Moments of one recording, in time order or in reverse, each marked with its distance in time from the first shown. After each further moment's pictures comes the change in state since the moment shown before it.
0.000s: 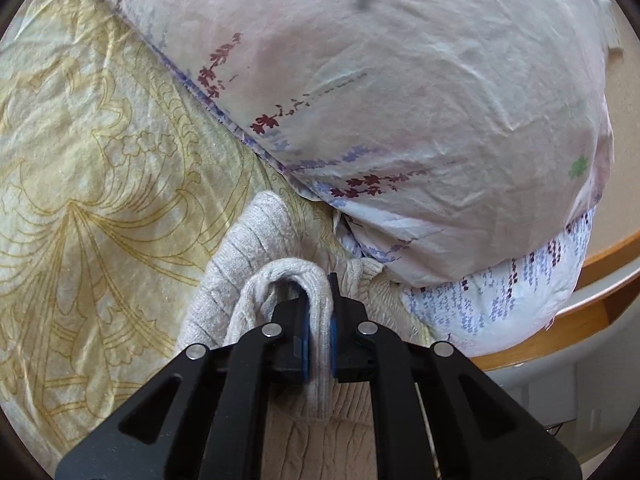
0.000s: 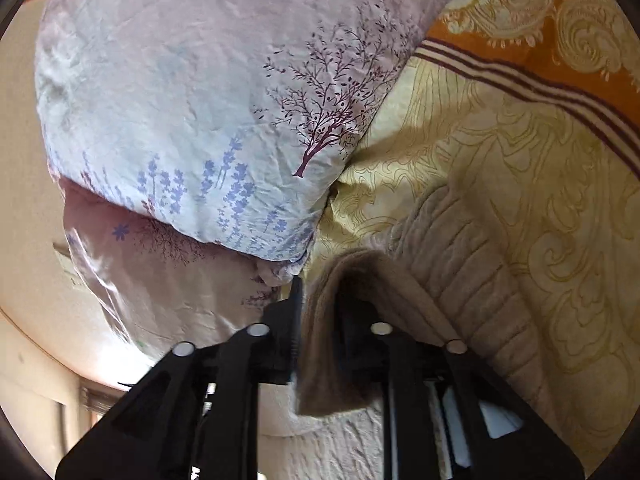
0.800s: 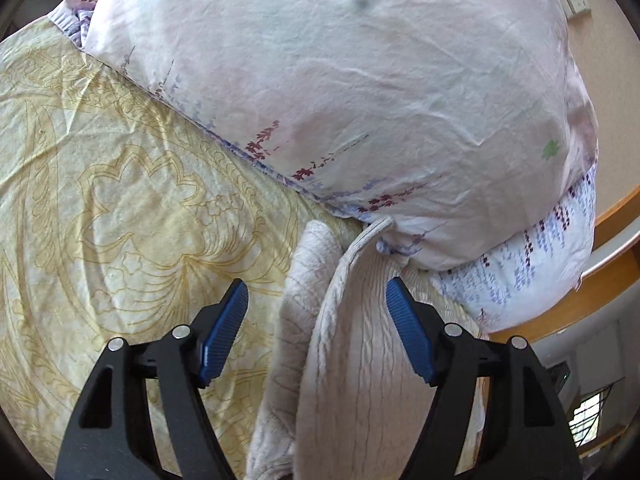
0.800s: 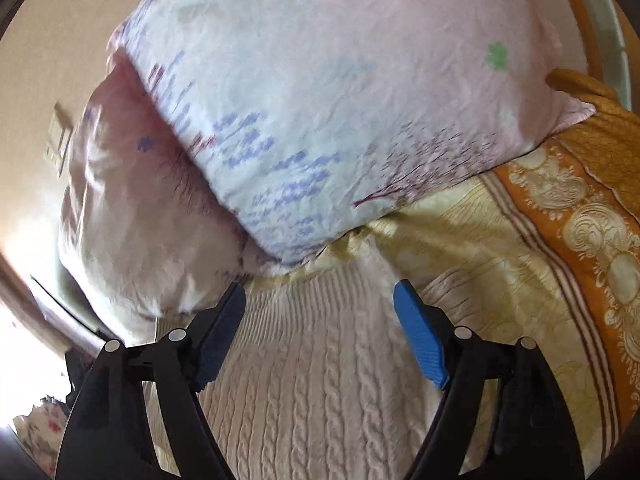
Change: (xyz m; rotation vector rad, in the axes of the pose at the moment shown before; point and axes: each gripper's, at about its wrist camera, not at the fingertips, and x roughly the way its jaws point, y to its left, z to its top) left arm -0.060 0.005 0.008 0.240 -0.002 0.129; right arm -0.023 0.075 -0.041 -0.609 -0.052 -0.243
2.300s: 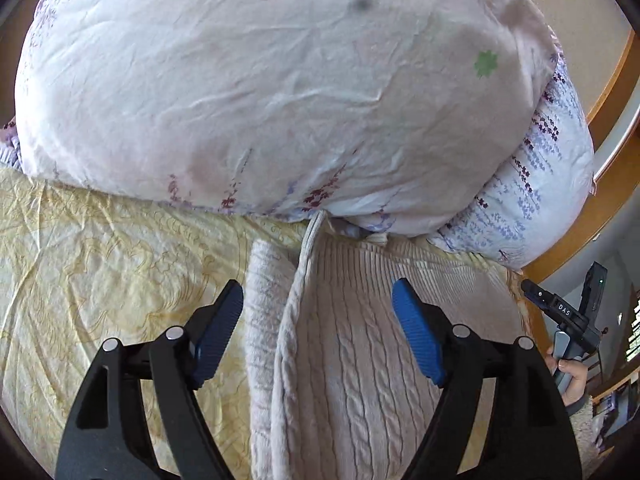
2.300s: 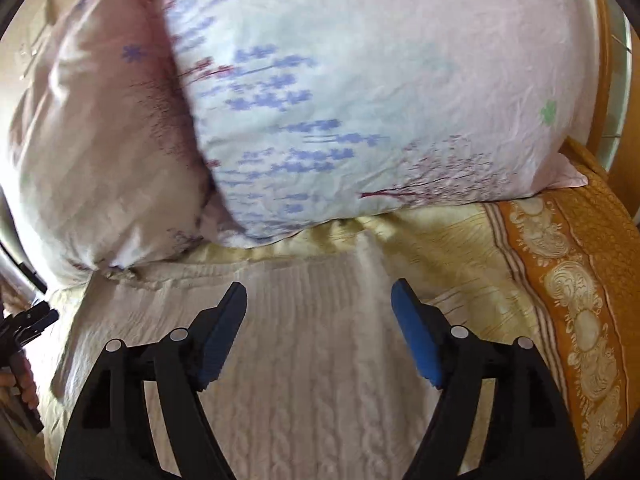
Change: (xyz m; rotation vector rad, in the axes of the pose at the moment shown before) left arm 0.003 -0.059 0.000 0.325 0.047 0.081; right arm 0.023 0.042 -0.006 -0.226 0.072 -0.256
